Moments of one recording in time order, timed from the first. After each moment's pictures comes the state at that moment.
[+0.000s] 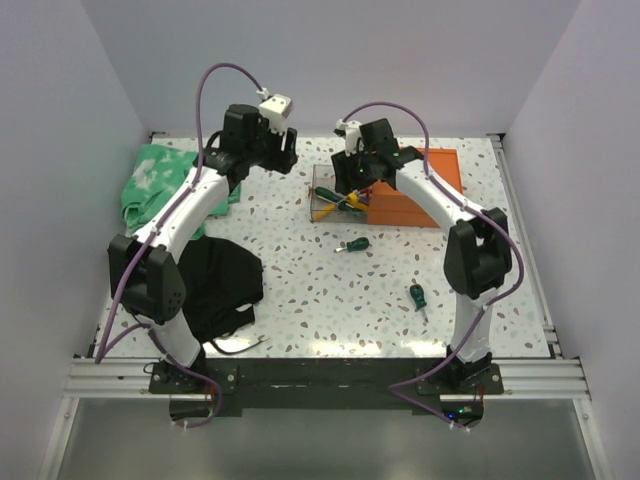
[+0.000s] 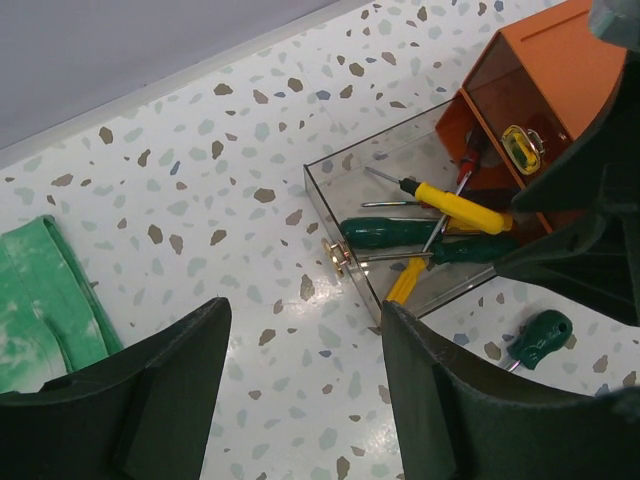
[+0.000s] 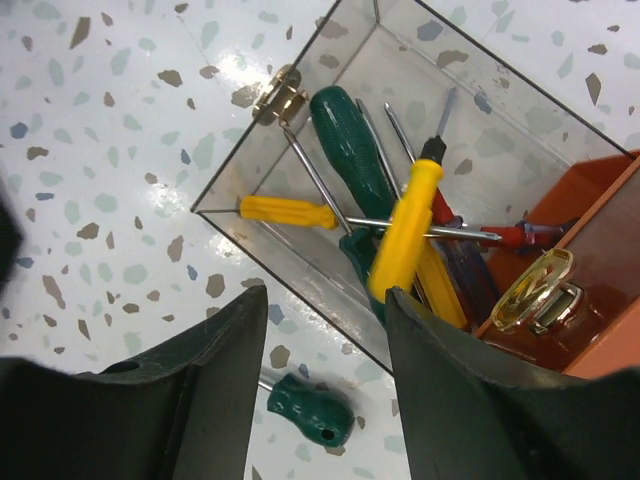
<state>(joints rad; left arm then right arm) -0.35 1.74 1.61 -0.36 0.16 0.02 0.44 1.99 1.75 -0.55 -0.20 -0.02</state>
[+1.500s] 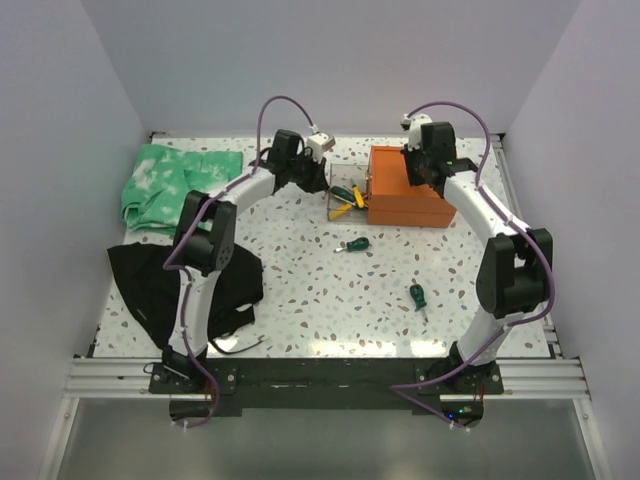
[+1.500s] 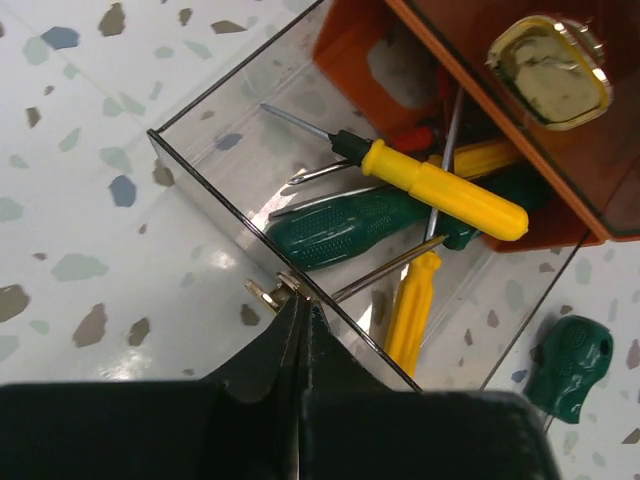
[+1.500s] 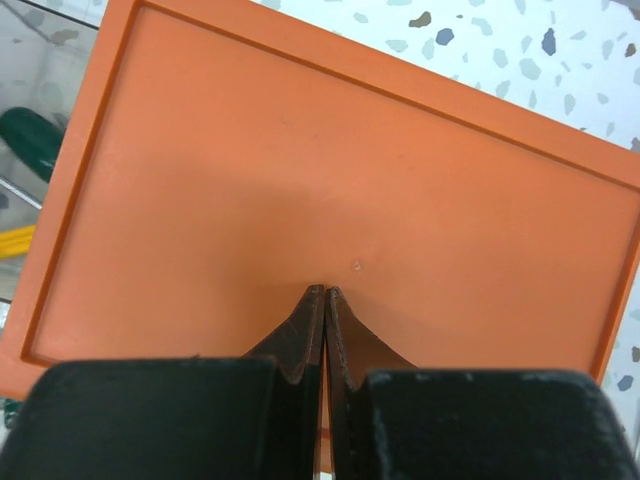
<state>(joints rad) -0.39 2.28 1.80 -0.20 0.51 0.08 0.20 1.76 1.47 -0.40 0.07 -0.14</state>
